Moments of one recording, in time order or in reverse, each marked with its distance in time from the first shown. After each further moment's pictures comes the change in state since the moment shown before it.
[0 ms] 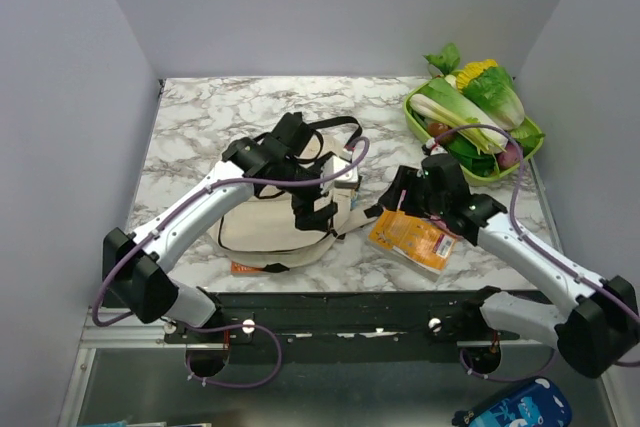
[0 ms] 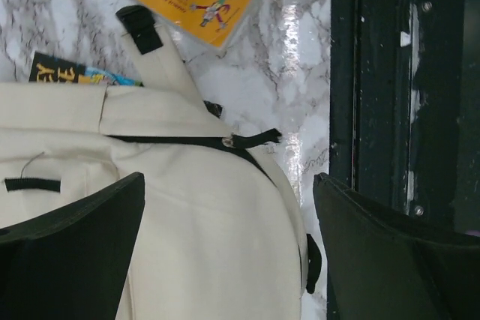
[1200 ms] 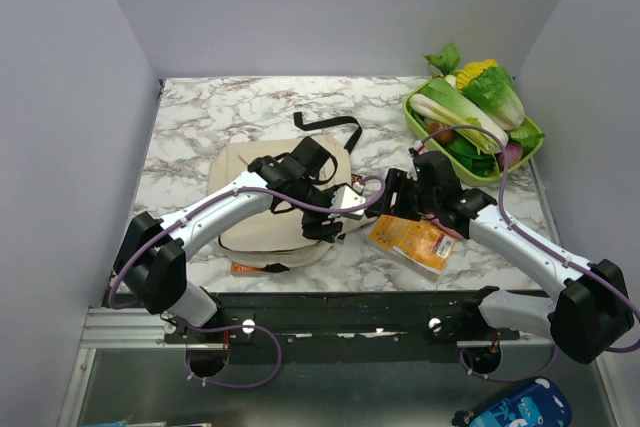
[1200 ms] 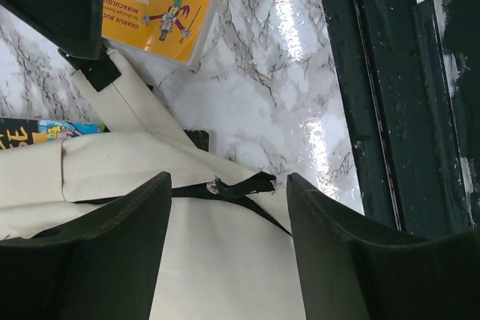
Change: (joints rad) left arm -0.098 0.041 -0.193 0.169 0.039 0.229; right arm -0.002 0.128 0.033 -0.010 -0.172 0.035
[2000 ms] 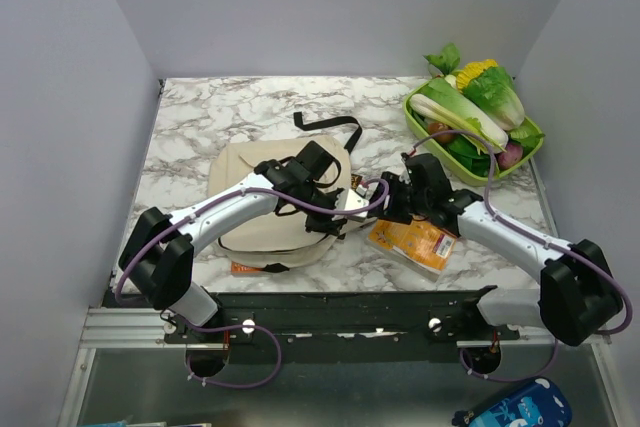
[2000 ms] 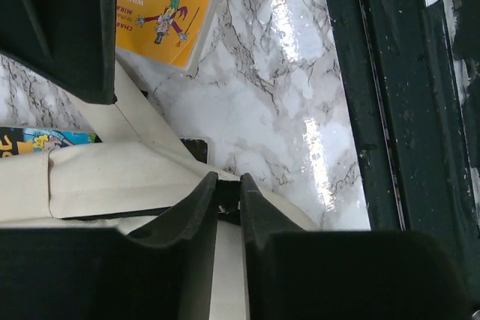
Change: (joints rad) left arm -0.015 0.035 -0.032 0.067 -0.001 -0.024; right arm 0.000 0.090 -0.045 0.116 -0.067 0.054
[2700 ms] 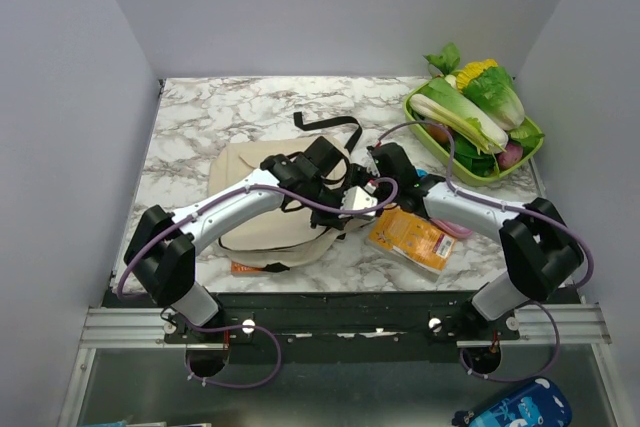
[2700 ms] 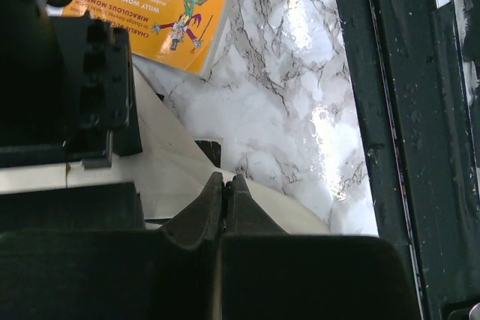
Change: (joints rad) left arm -0.031 0.030 0.093 -0.061 -0.059 -0.005; right arm 0.104 0.278 0.164 0.124 -0.084 0.089
